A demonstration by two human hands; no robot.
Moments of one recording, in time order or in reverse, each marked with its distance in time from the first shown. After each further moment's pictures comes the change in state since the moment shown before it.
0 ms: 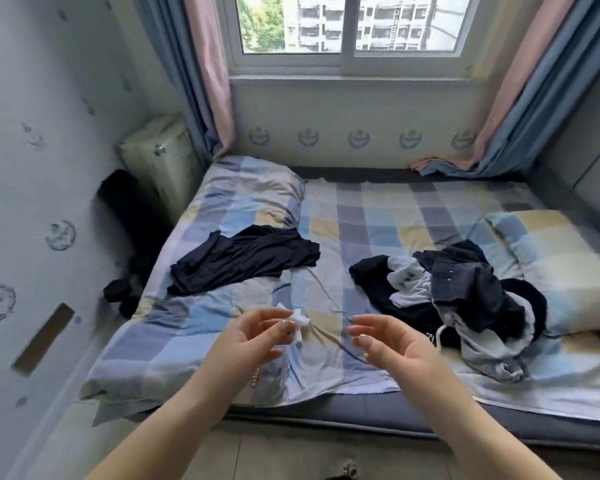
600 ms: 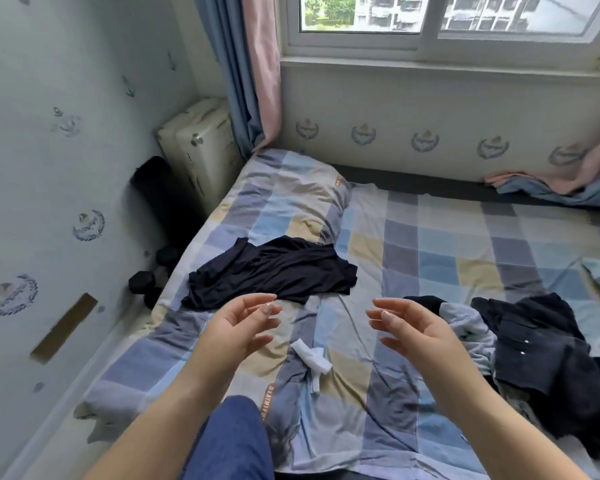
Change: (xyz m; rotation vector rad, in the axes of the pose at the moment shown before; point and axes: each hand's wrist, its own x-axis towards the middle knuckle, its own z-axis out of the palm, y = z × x) left_hand 0.203 0.036 -0.043 -0.193 0.354 -0.058; right_hand 0.263 -0.035 -0.027 0.018 -0.060 0.064
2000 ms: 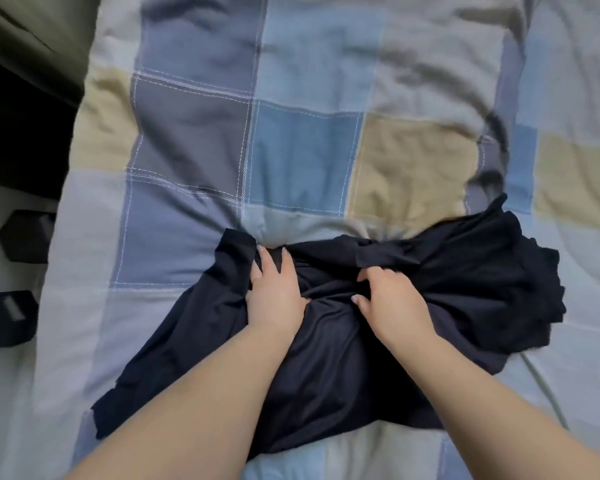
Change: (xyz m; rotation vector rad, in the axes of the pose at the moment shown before) left_hand 0.771 -0.346 -0.117 1.456 -0.366 -0.256; right_hand 0.695 0.383 0.238 -1.132 -0.117 0.402
